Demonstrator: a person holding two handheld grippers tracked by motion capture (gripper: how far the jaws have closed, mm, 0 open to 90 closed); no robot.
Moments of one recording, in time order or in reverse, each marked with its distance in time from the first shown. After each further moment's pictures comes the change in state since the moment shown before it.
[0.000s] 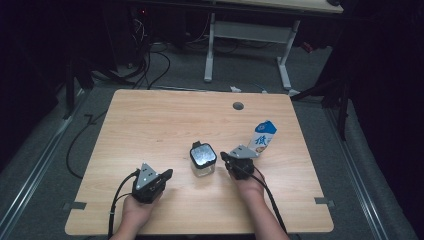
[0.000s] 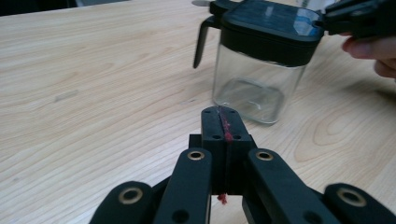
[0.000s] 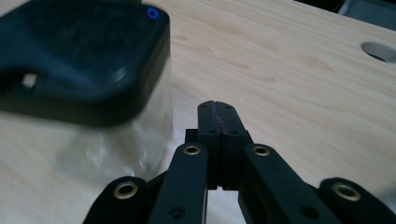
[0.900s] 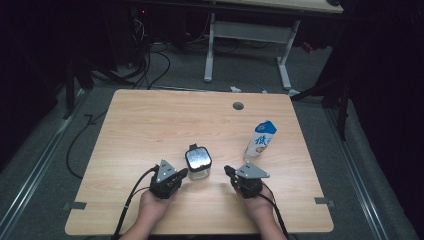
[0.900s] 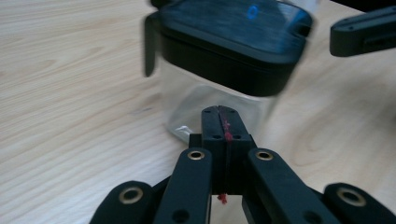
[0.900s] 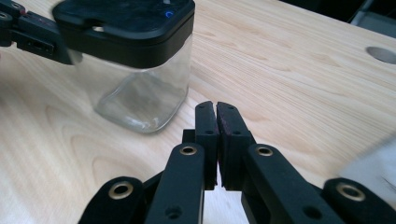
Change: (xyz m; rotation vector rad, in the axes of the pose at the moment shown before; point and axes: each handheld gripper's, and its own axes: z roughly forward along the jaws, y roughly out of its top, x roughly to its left) left arm -0.032 0.010 0.043 0.063 -0.074 0.014; right arm 0.017 -0.033 -0.060 -0.058 0.030 -0.032
